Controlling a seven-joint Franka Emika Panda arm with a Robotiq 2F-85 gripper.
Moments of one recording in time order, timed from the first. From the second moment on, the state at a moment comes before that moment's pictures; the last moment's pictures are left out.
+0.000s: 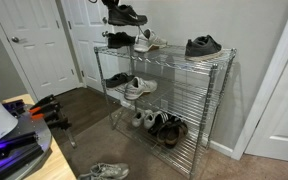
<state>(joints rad) 0.18 0.32 0.12 -1.44 0.07 1.86 -0.07</state>
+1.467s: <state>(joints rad) 0.32 0.67 0.09 -1.20 -0.09 1.96 0.09</state>
